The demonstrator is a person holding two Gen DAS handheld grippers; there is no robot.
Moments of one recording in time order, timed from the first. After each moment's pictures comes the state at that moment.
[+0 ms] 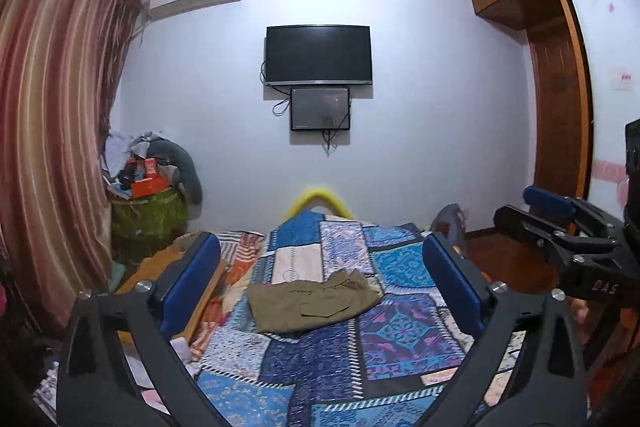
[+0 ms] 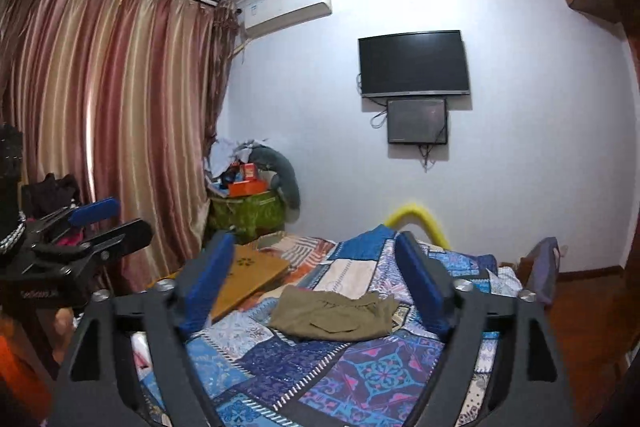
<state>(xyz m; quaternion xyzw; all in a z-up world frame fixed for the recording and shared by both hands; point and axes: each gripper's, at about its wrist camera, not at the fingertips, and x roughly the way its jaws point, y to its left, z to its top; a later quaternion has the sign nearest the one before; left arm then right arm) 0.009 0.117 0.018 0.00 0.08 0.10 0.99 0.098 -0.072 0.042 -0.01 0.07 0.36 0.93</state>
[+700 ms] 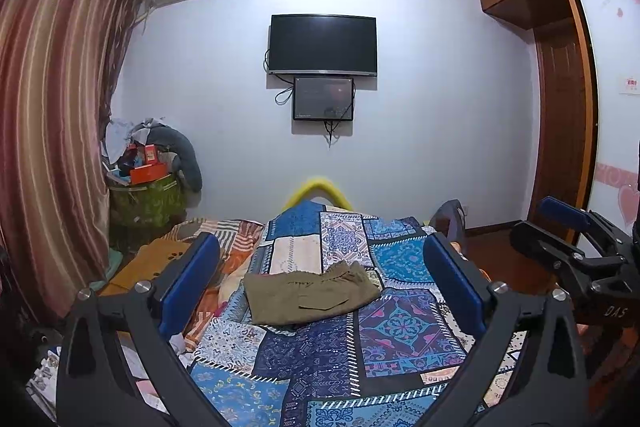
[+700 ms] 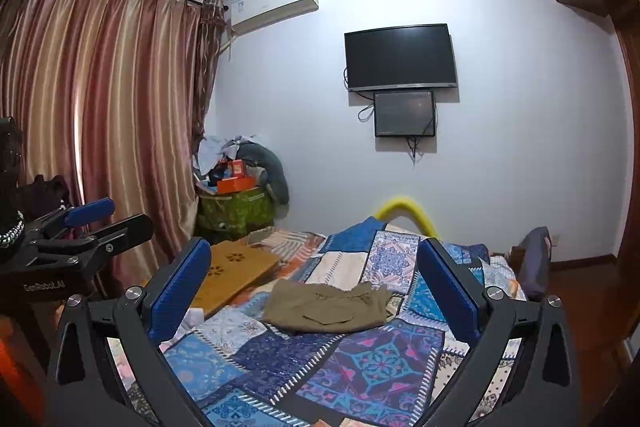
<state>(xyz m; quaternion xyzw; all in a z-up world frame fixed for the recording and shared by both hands) 0.019 0.124 0.006 -0.02 0.09 0.09 0.99 0.078 -0.082 0.029 0.00 0.08 0.35 0.93</state>
